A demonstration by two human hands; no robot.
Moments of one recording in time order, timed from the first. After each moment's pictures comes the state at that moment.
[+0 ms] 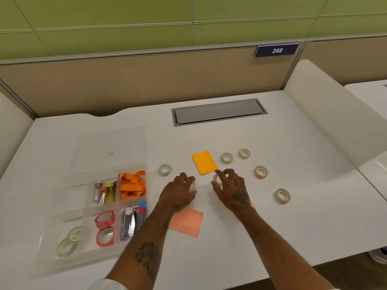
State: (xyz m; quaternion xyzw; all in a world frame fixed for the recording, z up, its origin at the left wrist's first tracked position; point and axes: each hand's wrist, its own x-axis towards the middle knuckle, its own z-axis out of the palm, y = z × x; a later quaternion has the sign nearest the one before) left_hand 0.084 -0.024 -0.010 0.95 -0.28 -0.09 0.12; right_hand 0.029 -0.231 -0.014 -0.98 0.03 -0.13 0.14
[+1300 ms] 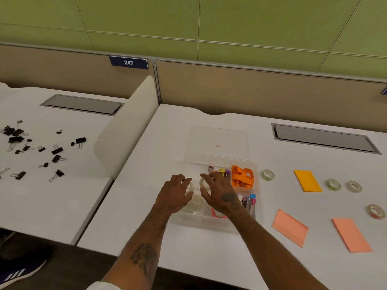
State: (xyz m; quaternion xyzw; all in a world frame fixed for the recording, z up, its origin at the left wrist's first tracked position) left_hand 0.018 0.348 0.018 0.99 -0.10 -0.02 0.09; right_hand 0.038 0.155 0.023 -0.95 -0.24 -0.09 0.20
